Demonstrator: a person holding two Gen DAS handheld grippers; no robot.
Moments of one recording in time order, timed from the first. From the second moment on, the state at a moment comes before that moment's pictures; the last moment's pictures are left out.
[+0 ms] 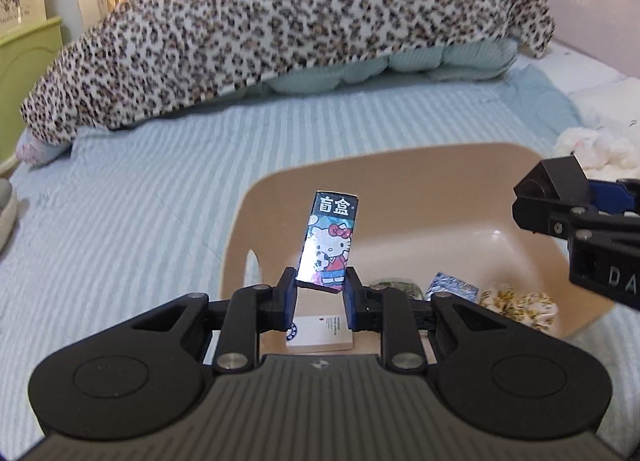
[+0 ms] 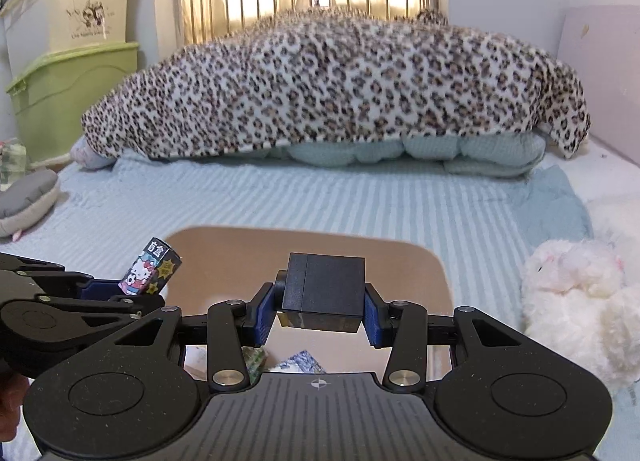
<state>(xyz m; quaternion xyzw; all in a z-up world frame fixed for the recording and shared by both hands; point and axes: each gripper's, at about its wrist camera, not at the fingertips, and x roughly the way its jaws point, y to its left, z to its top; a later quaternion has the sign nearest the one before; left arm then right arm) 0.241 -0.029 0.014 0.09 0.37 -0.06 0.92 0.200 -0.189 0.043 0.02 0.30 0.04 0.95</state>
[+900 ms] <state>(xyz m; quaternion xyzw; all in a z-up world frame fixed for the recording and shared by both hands) 0.204 -0.010 0.041 0.10 0.39 -0.04 0.91 0.163 -0.187 0.045 0.01 0.33 0.03 0.94</state>
